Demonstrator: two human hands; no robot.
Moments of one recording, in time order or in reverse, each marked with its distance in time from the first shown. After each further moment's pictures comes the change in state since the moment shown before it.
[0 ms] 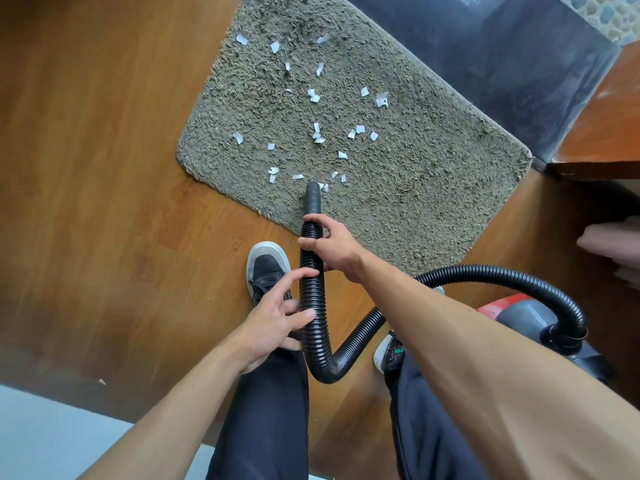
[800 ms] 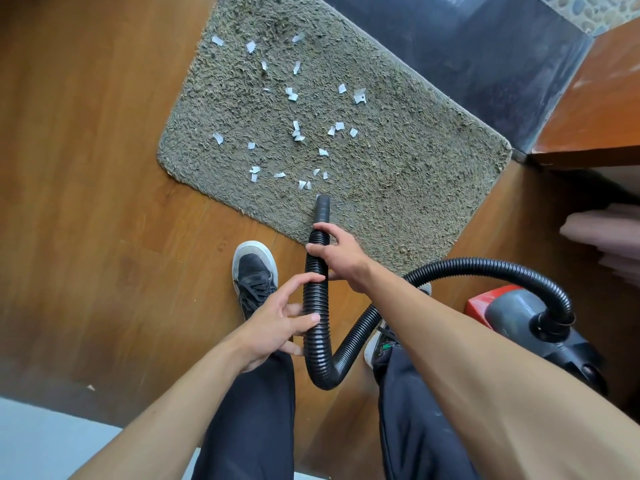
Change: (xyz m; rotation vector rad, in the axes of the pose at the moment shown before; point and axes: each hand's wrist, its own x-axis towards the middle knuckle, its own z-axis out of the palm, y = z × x) left_hand 0.009 -0.002 0.030 0.075 -0.066 -0.052; right_hand -0.021 0.029 -0.033 0.140 0.054 0.052
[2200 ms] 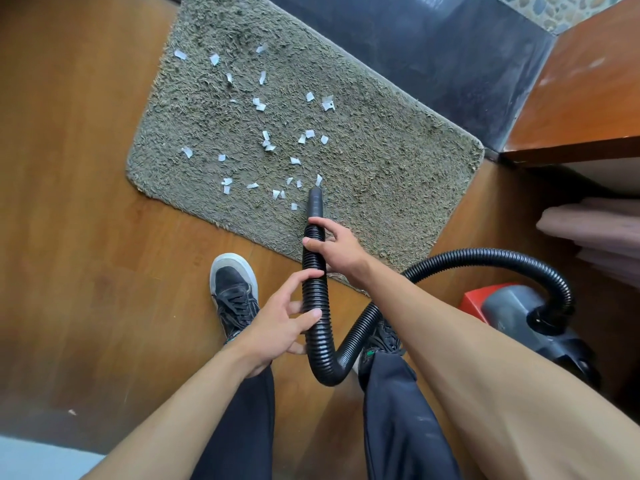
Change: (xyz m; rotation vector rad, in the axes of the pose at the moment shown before) left_hand 0.024 0.022 0.045 0.086 0.051 0.049; right_hand 0.006 -0.006 -0.048 0.065 -0.003 -0.071
